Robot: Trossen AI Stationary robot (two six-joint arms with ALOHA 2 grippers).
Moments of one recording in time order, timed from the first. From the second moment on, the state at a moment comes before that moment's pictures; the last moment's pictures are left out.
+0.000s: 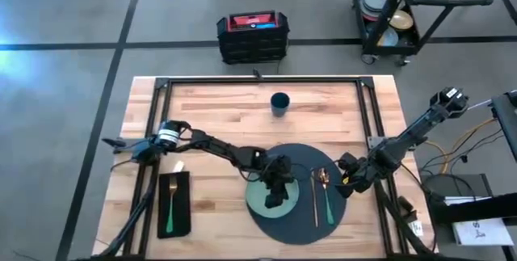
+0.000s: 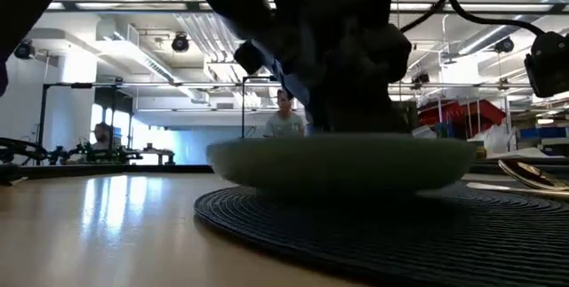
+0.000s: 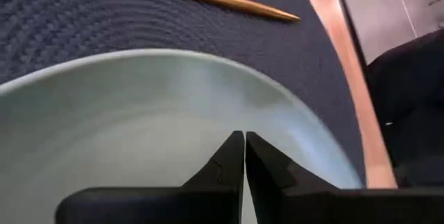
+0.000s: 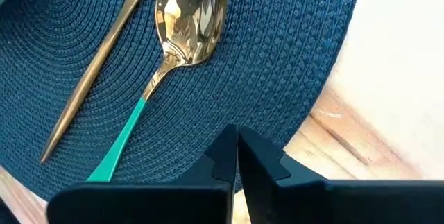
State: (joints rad) left arm -0.14 2.21 1.50 -0.04 0.44 -0.34; right arm 0.67 0.96 0.40 -0.59 0.12 1.53
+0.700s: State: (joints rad) left arm -0.12 2.22 1.73 -0.19 0.34 -0.29; right arm 0.67 0.95 0.40 -0.59 0.19 1.56
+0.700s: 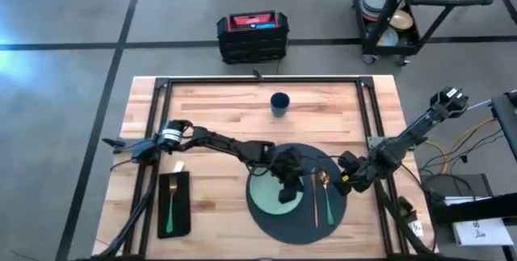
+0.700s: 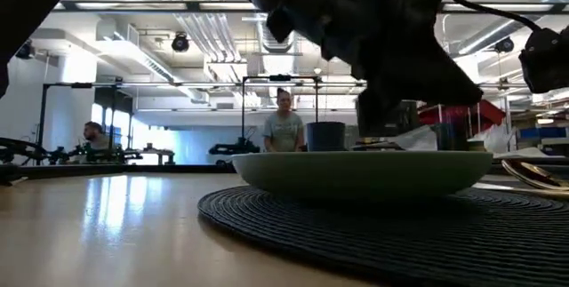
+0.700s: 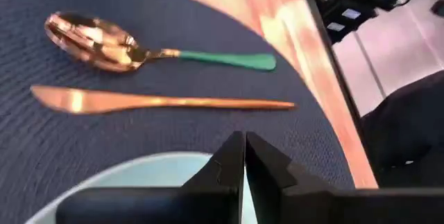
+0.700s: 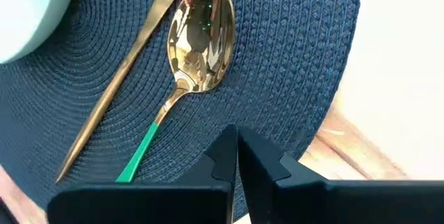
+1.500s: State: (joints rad) left arm -0.13 1.93 1.79 -0.69 -0.03 -0.23; right arm 0.77 1.18 0.43 -0.47 0.07 1.55
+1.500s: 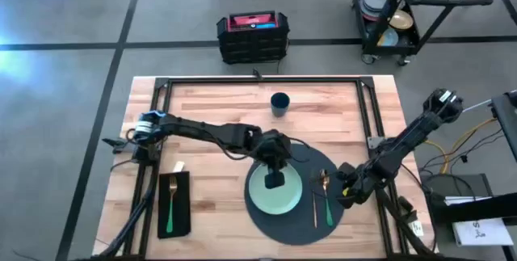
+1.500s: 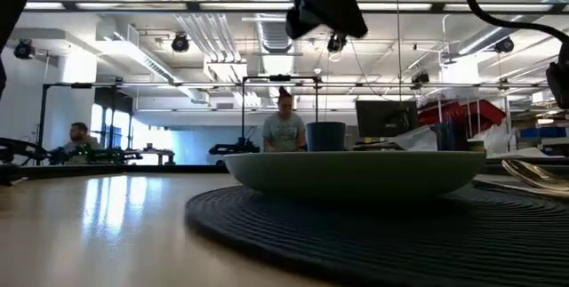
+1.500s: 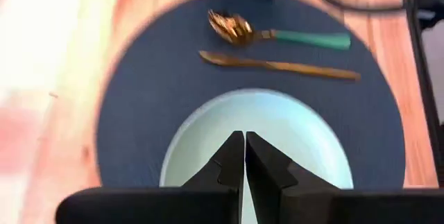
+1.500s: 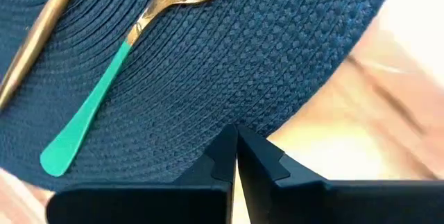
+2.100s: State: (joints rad) left arm -0.14 1.87 1.76 -0.69 -0.07 -0.25; right arm 0.59 1.23 0.43 -0.36 0.13 1.39
